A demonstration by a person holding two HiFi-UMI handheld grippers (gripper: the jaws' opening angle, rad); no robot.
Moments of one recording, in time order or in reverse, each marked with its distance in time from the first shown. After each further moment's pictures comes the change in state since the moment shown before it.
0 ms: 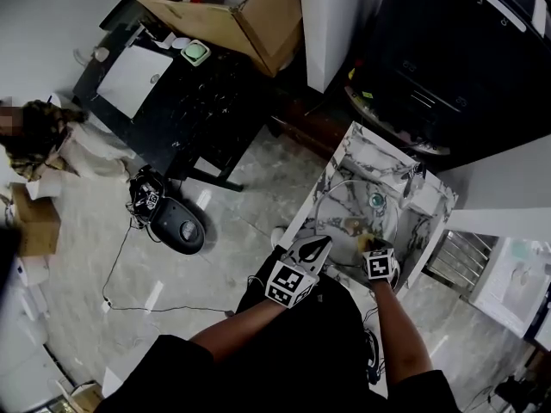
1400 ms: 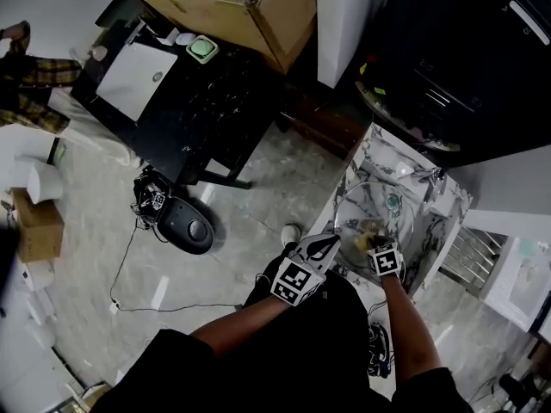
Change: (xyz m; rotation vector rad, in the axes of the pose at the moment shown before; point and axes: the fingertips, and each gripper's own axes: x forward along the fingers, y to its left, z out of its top) left arm -0.015 0.042 0.005 0.002 0.041 -0.074; right arm 0.025 0.054 0.028 -0.062 0.052 0.135
